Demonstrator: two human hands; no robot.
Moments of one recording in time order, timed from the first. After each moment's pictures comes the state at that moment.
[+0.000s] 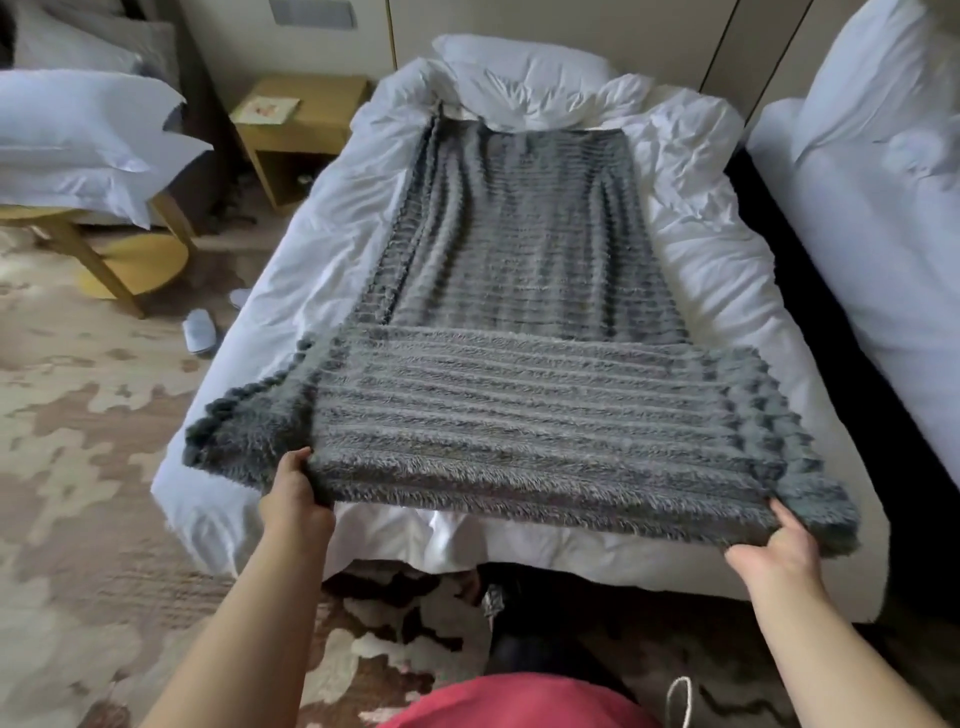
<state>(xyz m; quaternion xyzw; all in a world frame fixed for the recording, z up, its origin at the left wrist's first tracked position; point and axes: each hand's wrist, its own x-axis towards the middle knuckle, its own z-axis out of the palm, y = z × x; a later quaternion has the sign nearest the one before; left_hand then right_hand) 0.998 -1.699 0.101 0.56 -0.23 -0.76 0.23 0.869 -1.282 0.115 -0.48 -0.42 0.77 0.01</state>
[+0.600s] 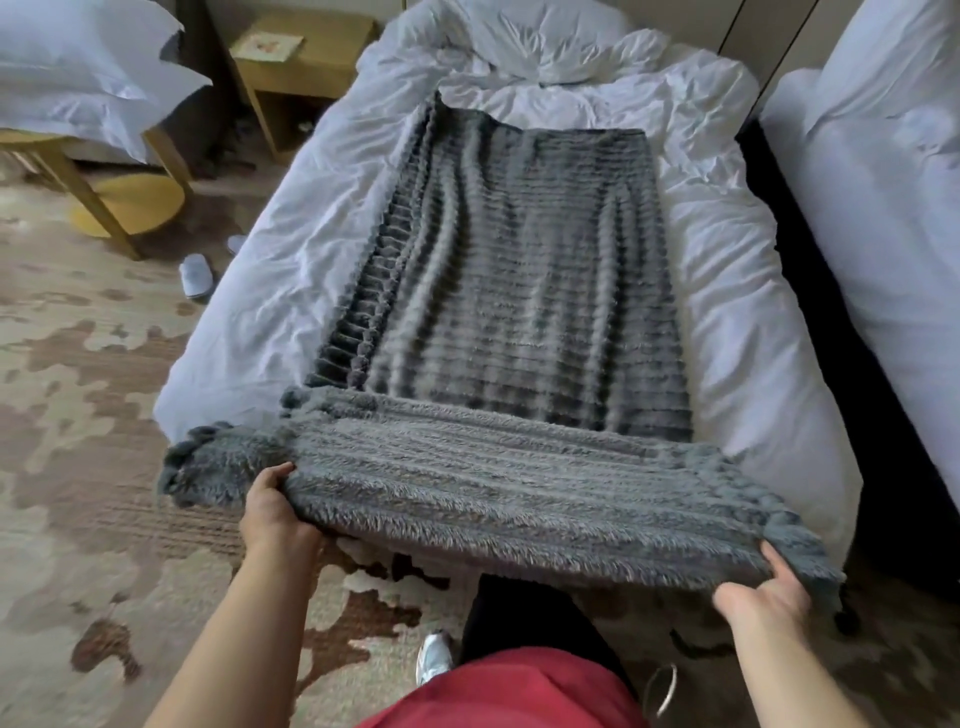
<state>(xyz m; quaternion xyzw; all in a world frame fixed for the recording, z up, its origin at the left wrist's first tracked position) 1.106 -1.653 0.069 0.55 -0.16 -0.79 0.20 0.972 -1.242 0.080 -0.59 -0.33 0.74 0.04</state>
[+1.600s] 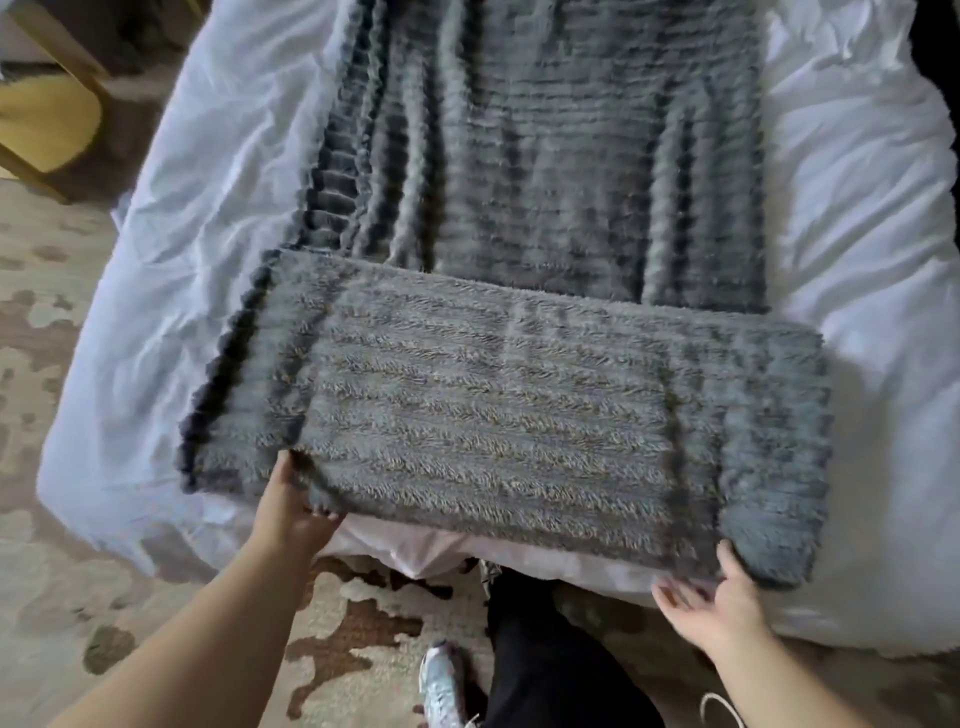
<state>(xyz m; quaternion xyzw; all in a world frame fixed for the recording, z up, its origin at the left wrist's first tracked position) 0.857 -1.719 -0.058 0.67 -0.16 -0.73 0.05 0.747 -1.310 -0.065 -0.65 -0.37 0.62 -0.24</state>
